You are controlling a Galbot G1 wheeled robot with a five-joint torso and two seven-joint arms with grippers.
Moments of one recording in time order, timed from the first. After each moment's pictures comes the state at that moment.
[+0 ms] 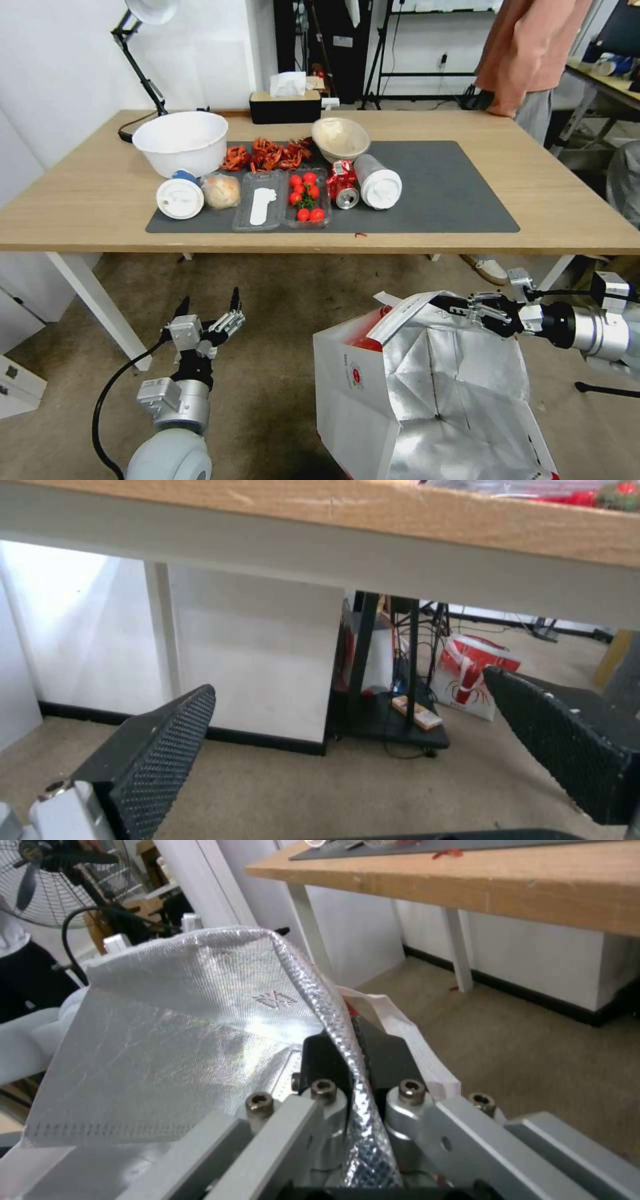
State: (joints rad) left arm 1.66 -1.26 -0.40 -2.15 -0.38 -0.09 -0.32; right arm -1.45 0.45 0.65 1.86 1.14 -0.25 -1.00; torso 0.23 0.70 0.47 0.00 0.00
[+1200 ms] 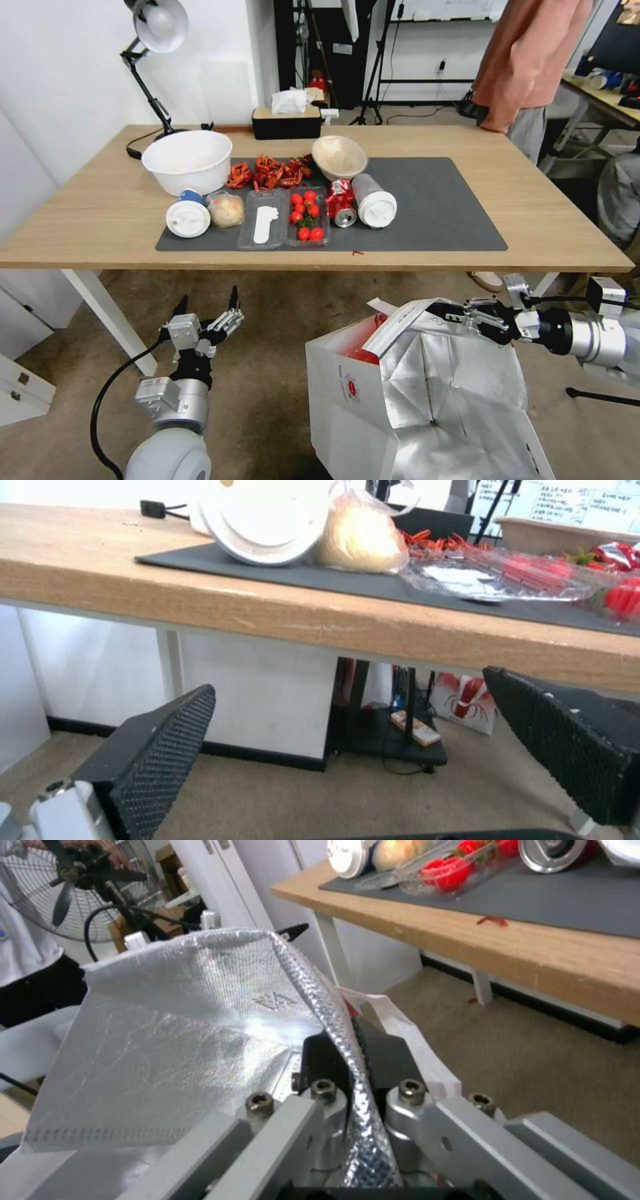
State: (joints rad) left arm 1.66 -1.26 -0.40 -2.16 -0.38 -0.09 -0.33; right arm -1.47 0.46 0.65 1.88 1.14 -0.25 -1.01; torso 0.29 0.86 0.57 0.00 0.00
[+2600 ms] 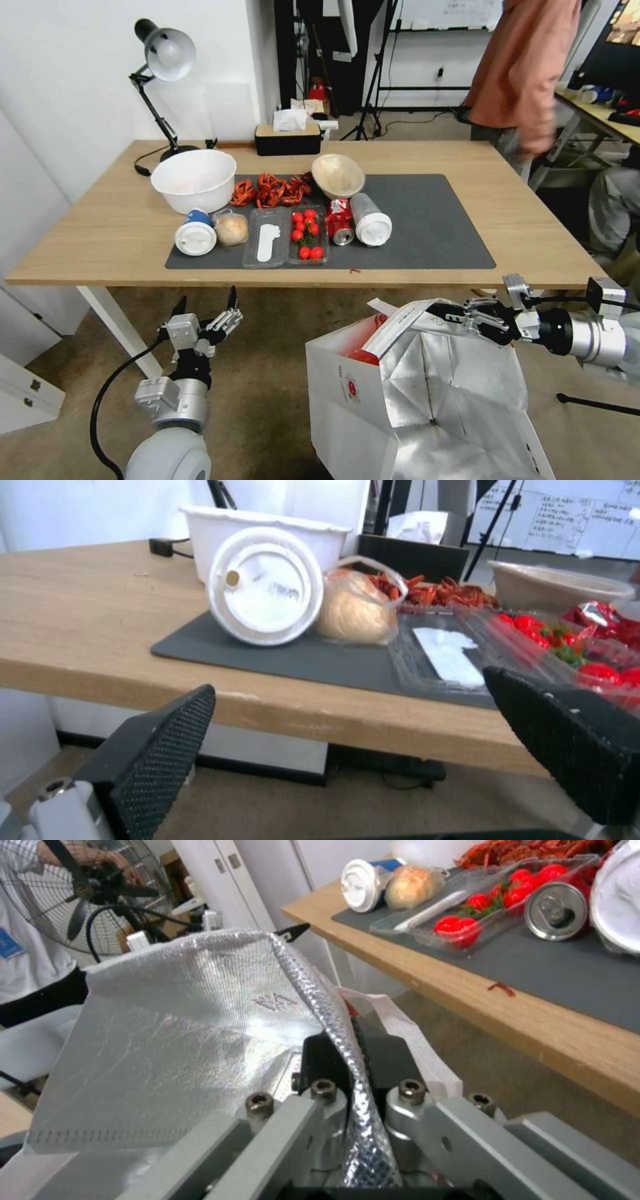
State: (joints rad) left arm 1.66 -1.26 -0.40 -2.16 -0.38 -0.09 -0.34; right arm -1.47 0.46 0.65 1.88 1.13 -0.25 -1.02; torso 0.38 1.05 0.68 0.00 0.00
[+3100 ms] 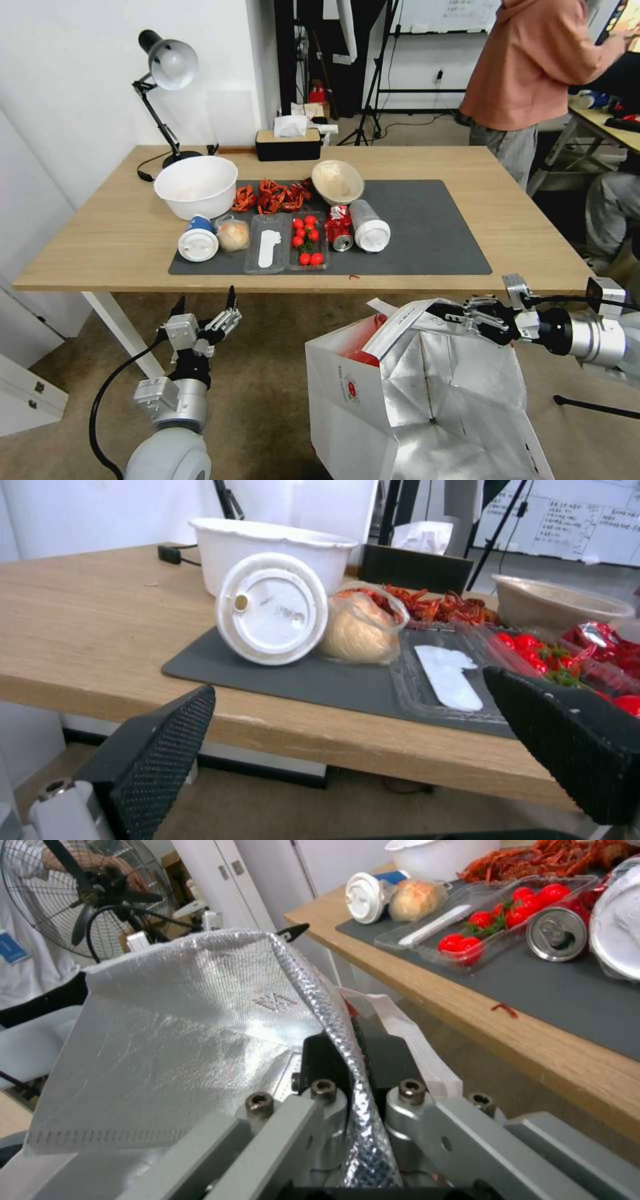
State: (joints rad) left arm 1.66 -1.26 -0.40 -2.16 -0.40 -0.10 -0.35; right arm -1.47 0.46 0.65 1.88 1.13 -0.25 -1.01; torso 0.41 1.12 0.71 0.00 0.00
